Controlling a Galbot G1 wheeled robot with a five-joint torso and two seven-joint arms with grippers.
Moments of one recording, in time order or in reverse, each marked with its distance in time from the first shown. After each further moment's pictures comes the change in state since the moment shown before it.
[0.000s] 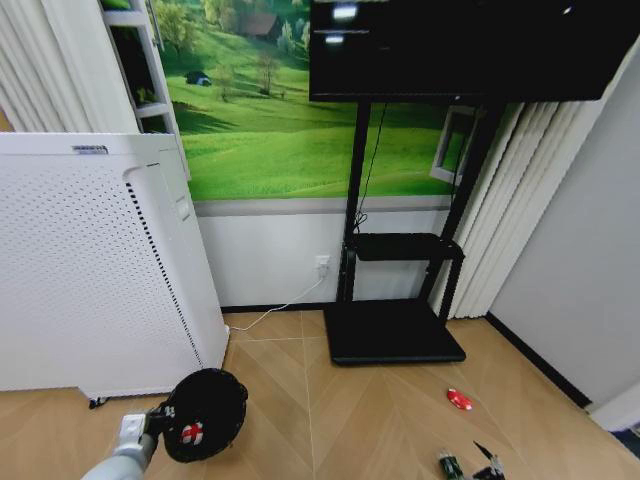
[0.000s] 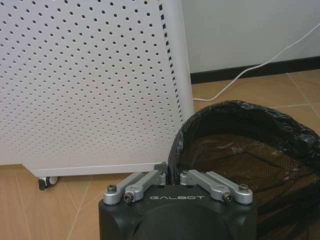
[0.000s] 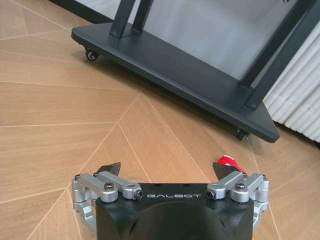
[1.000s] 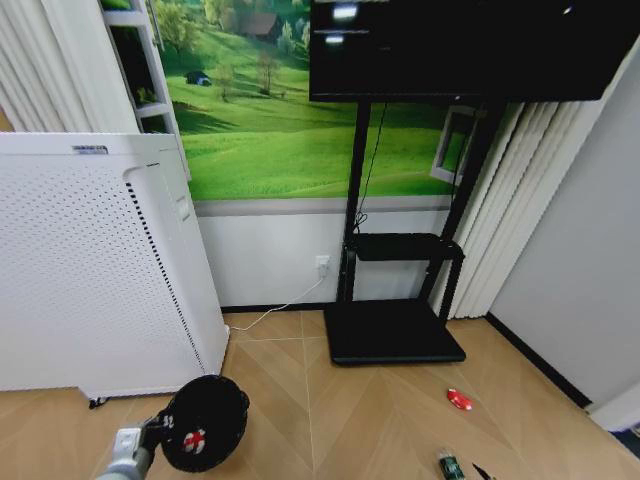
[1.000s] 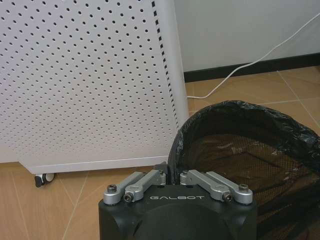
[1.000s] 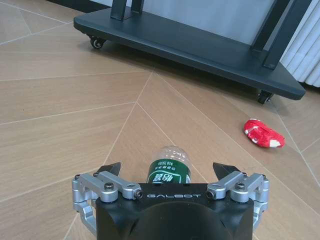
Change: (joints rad) left arm 0.118 -0.025 -0.057 -0.035 0.059 -0.035 0.039; right arm 0.077 0.101 0.011 -0.192 0.132 0.013 -0.189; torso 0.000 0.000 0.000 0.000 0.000
